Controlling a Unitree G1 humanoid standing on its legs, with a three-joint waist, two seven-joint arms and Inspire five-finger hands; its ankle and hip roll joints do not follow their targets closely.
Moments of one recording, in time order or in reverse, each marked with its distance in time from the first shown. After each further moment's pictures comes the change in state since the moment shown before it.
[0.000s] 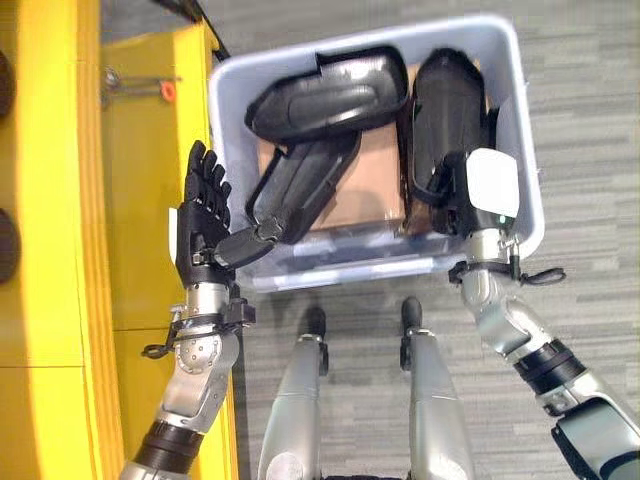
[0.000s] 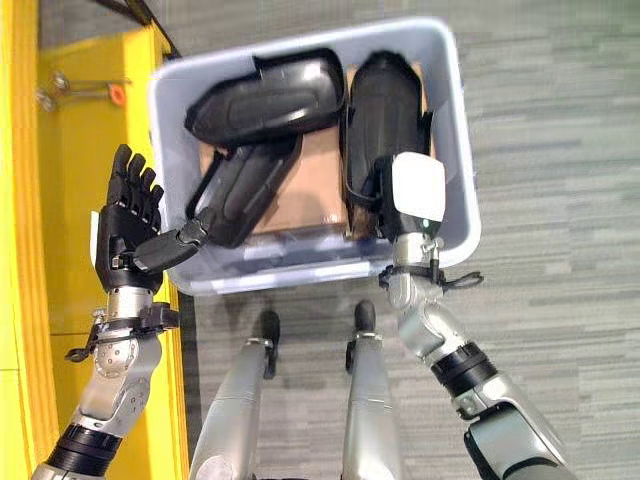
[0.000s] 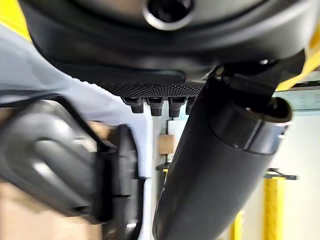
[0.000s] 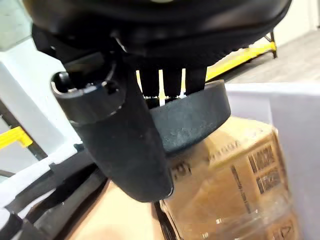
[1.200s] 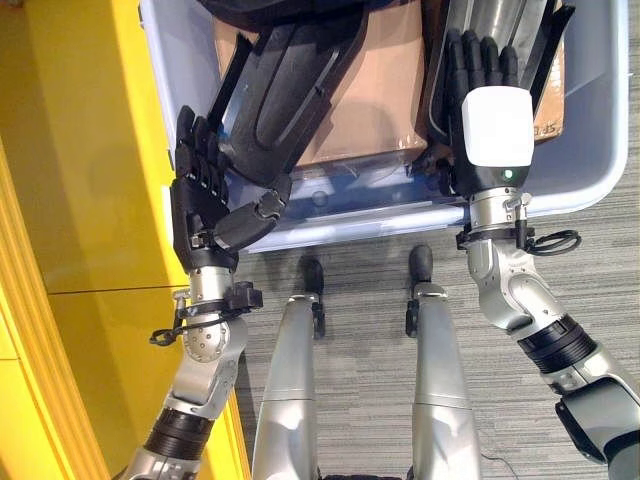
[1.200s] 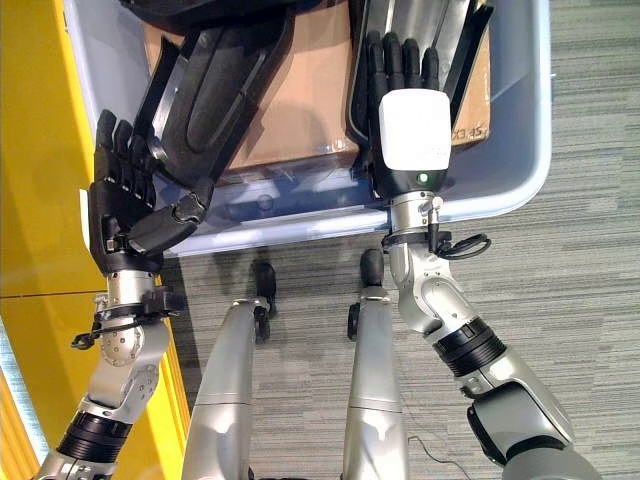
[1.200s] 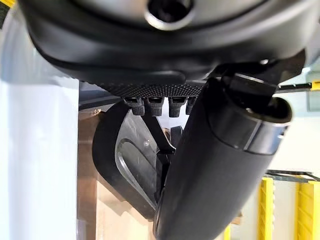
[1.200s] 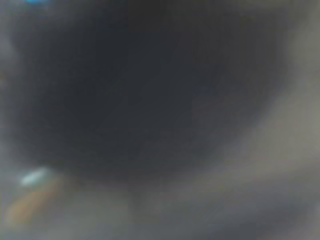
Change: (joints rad) left arm -0.065 -0.023 -0.016 -0.049 0.040 -0.059 0.046; right arm -0.179 -0.037 0.018 -0.094 -0.268 0.094 0.066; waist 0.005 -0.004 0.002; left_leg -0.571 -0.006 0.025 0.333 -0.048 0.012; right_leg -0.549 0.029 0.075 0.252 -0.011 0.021
